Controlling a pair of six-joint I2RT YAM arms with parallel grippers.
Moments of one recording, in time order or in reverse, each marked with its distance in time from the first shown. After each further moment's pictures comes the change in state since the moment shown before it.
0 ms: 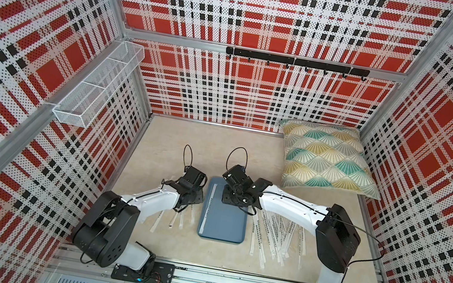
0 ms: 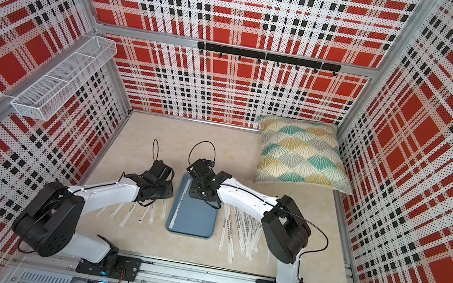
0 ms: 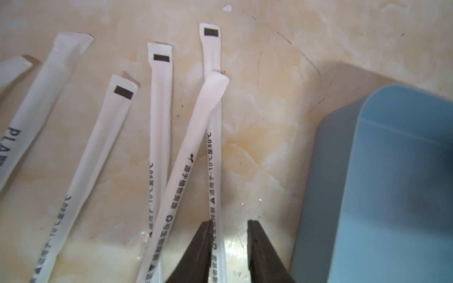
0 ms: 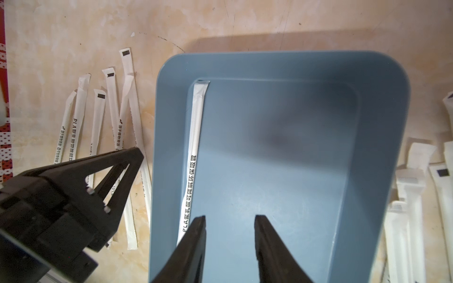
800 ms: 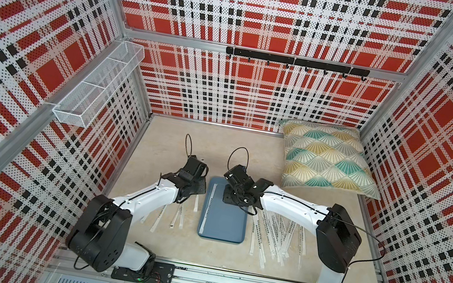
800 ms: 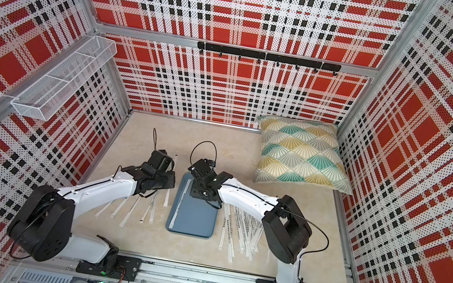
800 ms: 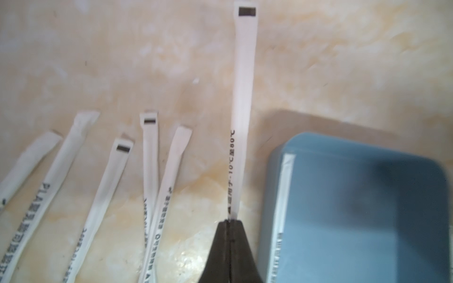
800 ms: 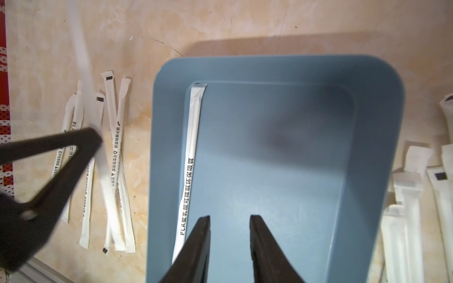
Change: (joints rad) left arm -0.001 -0.047 0.144 -0.042 0.031 0.099; right arm -0.018 -0.012 -0.019 0.014 0.002 -0.004
